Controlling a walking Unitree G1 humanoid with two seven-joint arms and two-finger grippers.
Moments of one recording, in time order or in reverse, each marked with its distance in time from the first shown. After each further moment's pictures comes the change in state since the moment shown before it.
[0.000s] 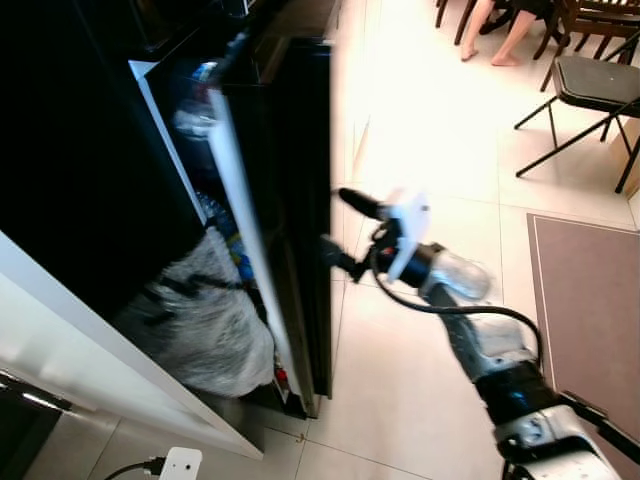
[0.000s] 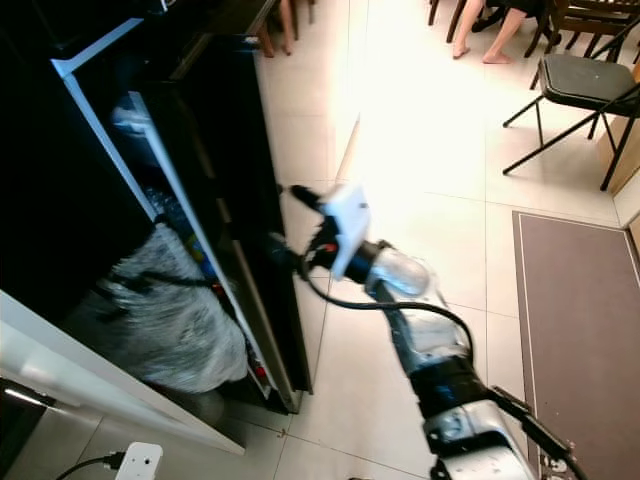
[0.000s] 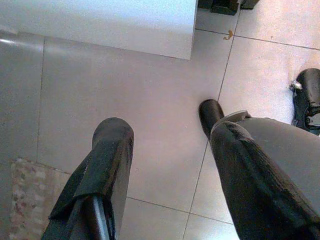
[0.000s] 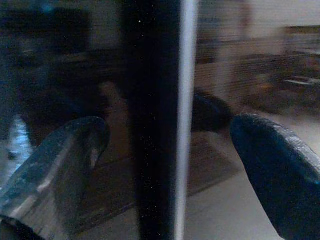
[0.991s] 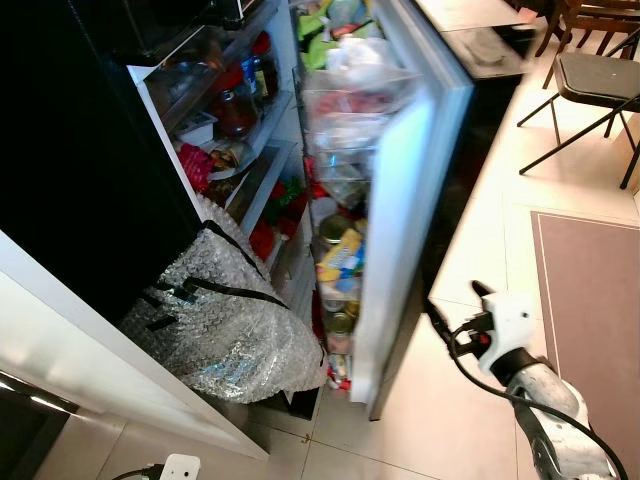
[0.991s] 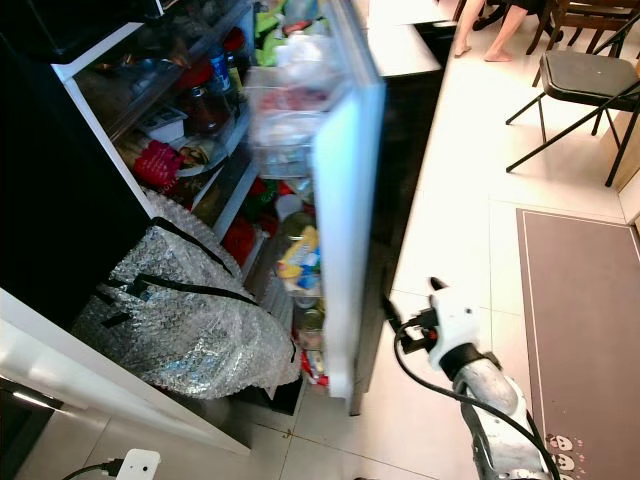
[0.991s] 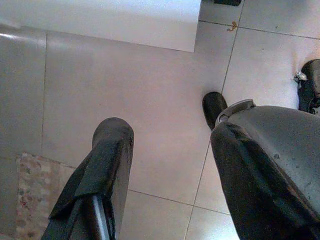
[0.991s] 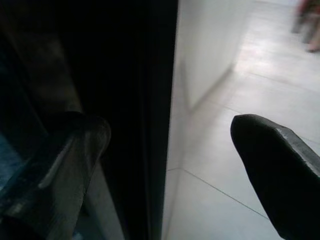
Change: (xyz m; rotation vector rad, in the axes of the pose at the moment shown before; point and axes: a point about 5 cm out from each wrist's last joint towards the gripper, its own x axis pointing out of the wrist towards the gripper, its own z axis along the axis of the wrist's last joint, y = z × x) left arm -0.002 0.001 -0.007 0.004 0.019 -0.012; right arm -0.150 -0.001 -0.086 0.002 0.290 -0.641
